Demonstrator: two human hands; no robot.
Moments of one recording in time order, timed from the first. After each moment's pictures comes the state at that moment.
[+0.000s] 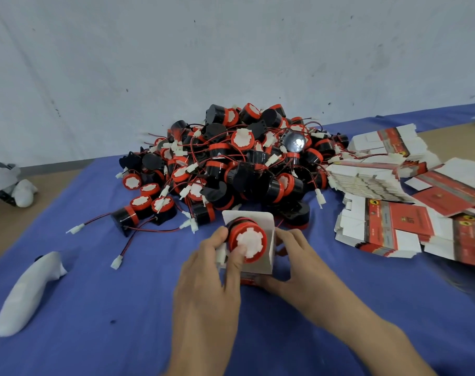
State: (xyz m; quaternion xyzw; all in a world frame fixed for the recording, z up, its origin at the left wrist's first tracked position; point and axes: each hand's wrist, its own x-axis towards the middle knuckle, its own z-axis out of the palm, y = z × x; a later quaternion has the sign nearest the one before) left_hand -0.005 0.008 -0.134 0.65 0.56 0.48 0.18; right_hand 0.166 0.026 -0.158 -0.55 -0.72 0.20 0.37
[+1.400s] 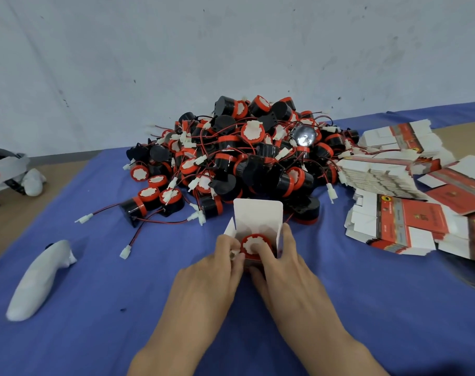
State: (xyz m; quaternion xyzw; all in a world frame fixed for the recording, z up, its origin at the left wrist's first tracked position) left_hand -0.033 0.029 -0.139 0.80 0.57 0.20 0.03; right_hand 0.111 0.013 -0.164 -0.67 -0.70 0.04 0.22
